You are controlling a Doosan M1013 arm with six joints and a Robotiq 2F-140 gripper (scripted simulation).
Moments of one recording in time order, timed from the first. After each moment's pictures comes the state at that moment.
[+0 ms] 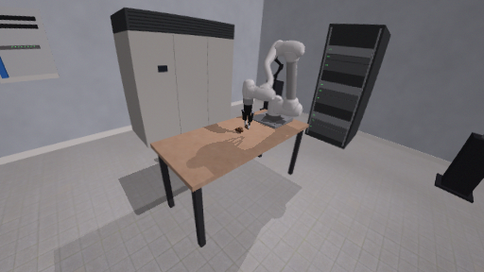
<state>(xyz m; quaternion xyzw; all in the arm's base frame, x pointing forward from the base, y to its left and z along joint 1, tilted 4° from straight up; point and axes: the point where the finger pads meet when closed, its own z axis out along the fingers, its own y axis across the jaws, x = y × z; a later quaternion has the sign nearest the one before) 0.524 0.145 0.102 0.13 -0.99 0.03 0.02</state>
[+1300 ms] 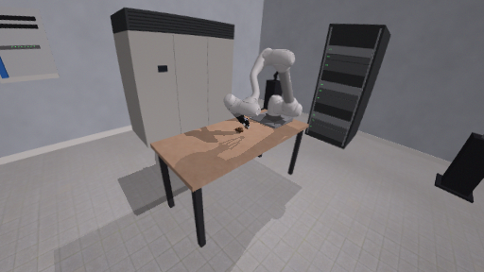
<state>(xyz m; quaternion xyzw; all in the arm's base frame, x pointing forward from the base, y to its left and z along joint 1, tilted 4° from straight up) 0.538 0.148 0.099 0.11 -0.94 0.07 0.33</state>
